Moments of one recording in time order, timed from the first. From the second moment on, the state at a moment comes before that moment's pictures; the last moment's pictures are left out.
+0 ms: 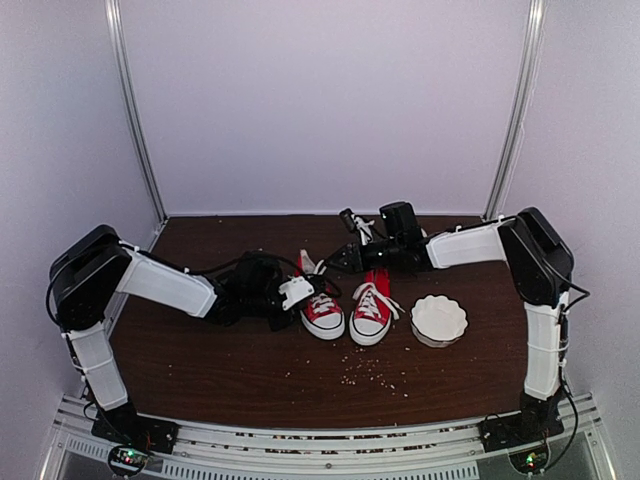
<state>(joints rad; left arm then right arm) -0.81 1.84 0.91 0.26 0.07 0.53 0.57 2.07 1.35 0.21 -0.66 0.31</state>
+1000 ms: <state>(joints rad) -0.82 1.93 1.10 0.14 0.03 0.41 0.58 2.12 1.35 0.28 -0.63 0.36</state>
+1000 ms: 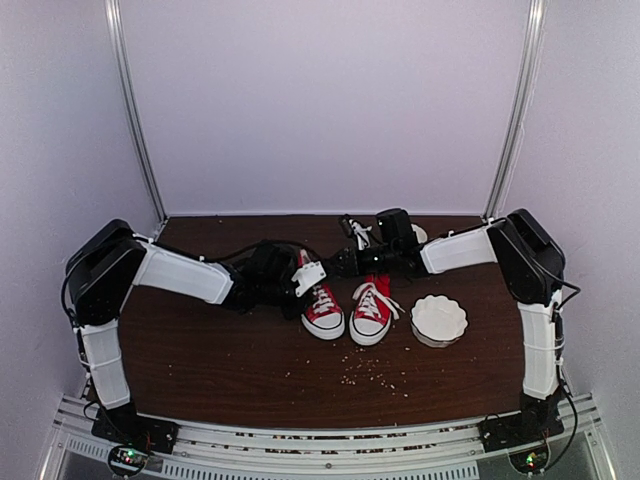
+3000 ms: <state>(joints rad) -0.81 1.86 1.02 0.02 0.05 0.23 0.58 2.12 1.35 0.30 -0.64 0.37</state>
